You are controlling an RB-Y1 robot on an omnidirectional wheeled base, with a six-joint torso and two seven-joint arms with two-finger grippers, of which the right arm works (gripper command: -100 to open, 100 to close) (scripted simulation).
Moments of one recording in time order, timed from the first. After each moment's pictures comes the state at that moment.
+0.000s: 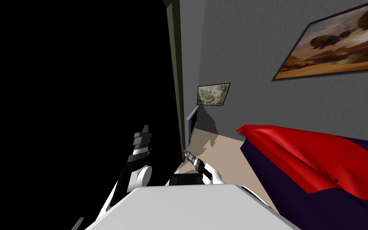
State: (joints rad) arm -0.15 -0.13 0.57 -0.65 0.38 -0.85 -0.31
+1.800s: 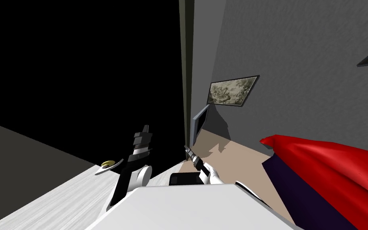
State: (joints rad) arm -0.19 -0.09 0.60 -0.59 0.08 -0.83 -0.13
